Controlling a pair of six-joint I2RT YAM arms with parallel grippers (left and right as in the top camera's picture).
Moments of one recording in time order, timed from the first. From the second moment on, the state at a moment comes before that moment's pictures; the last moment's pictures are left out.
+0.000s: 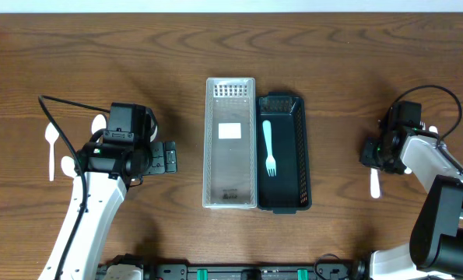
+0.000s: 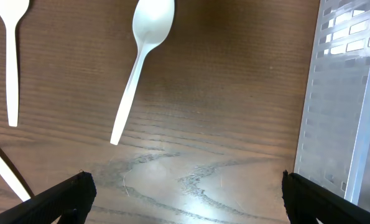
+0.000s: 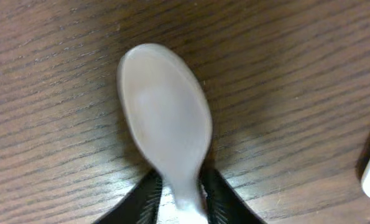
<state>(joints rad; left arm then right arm) -0.11 1.22 0.94 -0.94 -0.01 -0.18 -0.21 1.68 0.85 -0.56 0.03 0.14</state>
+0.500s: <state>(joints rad) -0.11 1.22 0.94 -0.94 -0.01 -0.18 -0.17 1.68 0.91 -0.71 0.03 0.18</state>
